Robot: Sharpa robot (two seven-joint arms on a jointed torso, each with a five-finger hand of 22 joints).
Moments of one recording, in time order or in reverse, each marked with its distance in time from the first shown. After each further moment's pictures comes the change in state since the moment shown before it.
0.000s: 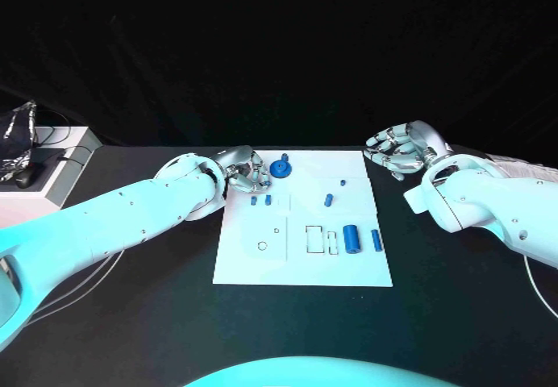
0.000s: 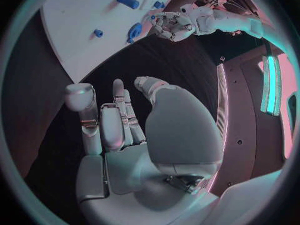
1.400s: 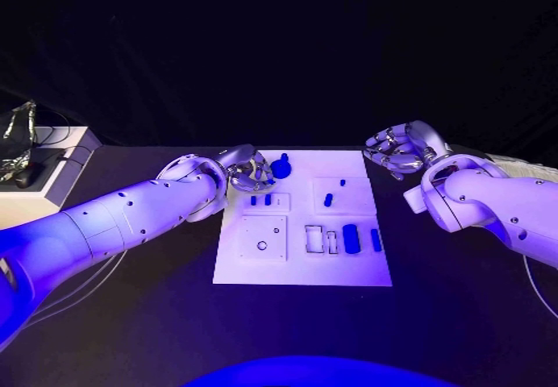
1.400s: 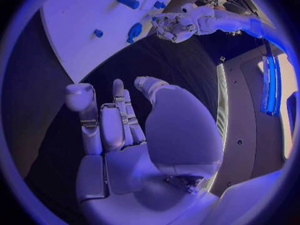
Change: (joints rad) left arm -0.004 -0.002 0.001 0.019 0.043 -0.025 0.024; left_hand 0.005 0.005 0.006 0.000 0.000 0.000 0.000 -0.004 0.002 0.000 0.000 0.000 -0.001 0.007 0.000 0.000 0.006 -0.016 0.014 0.000 0.012 0.012; right arm -0.001 0.001 0.000 -0.002 0.000 -0.001 0.001; right_hand 0.000 0.000 0.000 0.000 0.000 0.006 -0.001 0.000 0.000 0.000 0.000 0.000 -0.004 0.000 0.000 0.000 0.000 0.000 0.000 0.000 0.000 0.000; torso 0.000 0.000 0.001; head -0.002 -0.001
